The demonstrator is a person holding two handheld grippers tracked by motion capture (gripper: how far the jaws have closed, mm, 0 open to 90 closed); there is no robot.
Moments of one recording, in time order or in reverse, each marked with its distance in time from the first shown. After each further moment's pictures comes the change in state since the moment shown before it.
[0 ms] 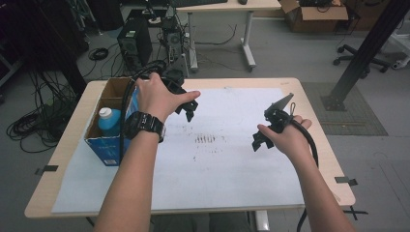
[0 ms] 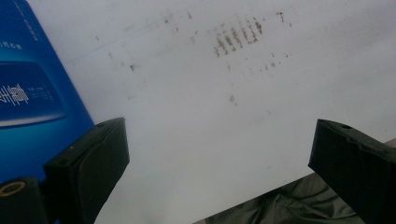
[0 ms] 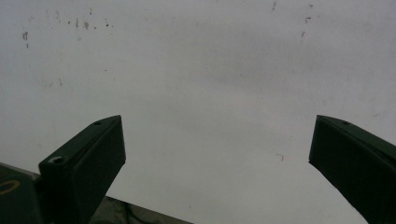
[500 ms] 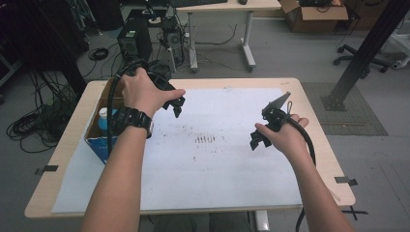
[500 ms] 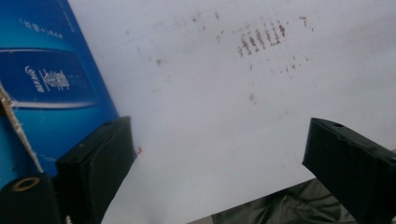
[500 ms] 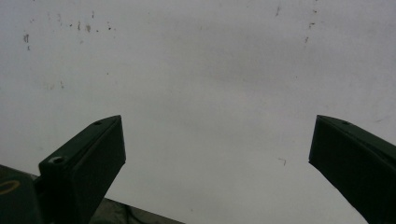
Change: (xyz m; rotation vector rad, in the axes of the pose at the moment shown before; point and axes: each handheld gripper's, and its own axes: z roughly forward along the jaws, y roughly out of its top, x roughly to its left) left arm 0.021 -0.005 -0.012 -0.011 0.023 -0.039; right arm 0.003 0.005 0.001 0.006 -0.004 -0.008
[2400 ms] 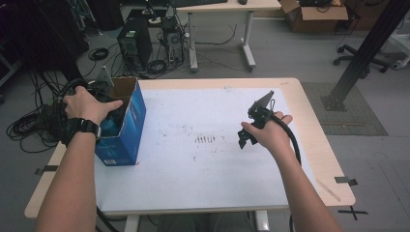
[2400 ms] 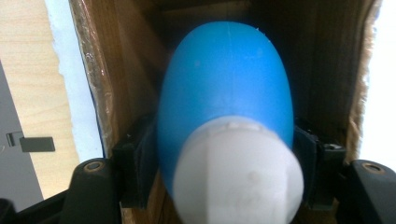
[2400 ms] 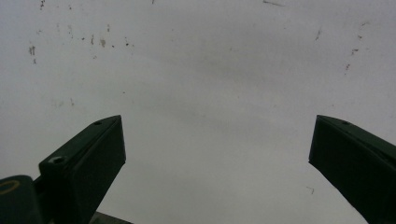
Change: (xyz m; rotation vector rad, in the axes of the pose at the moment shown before) left arm 0.166 -0.049 0.042 0.061 0.063 -0.292; right arm 0.027 0.025 0.020 0.043 -0.016 -0.022
